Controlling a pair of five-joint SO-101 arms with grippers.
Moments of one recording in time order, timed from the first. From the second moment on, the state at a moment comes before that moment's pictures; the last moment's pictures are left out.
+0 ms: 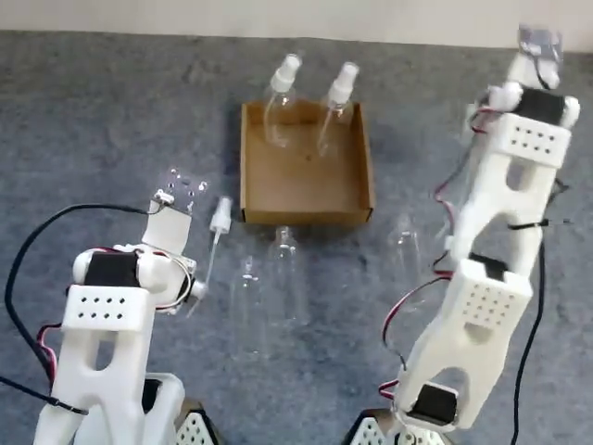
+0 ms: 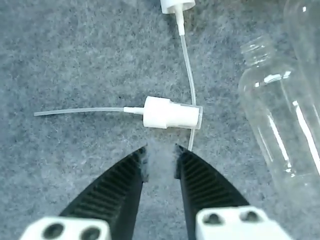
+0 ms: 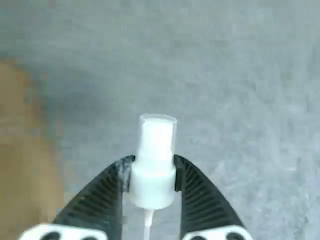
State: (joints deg) left arm -6.4 -46.5 53.4 74.5 -14.5; right arm 9.5 34.8 -64.5 94.5 4.4
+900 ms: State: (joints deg) left arm -54.5 -16.2 24.0 65.3 -34.7; right arm -49.4 37.9 -44.8 85.8 -16.7
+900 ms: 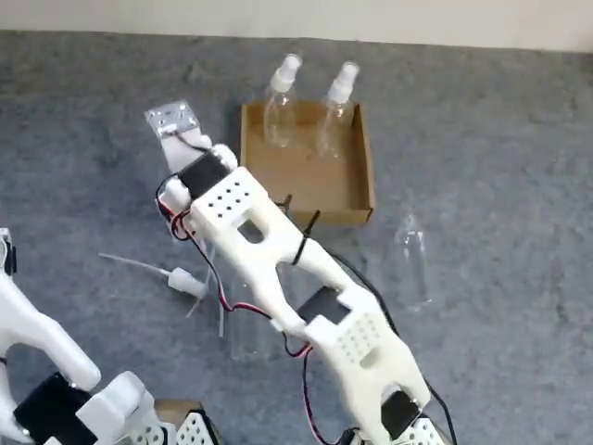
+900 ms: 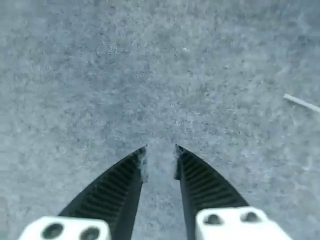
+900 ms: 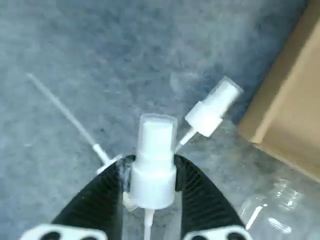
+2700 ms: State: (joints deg) left arm -0.4 3.0 11.6 69.6 -6.7; right arm 9.8 -4.7 21.5 74.0 22.0
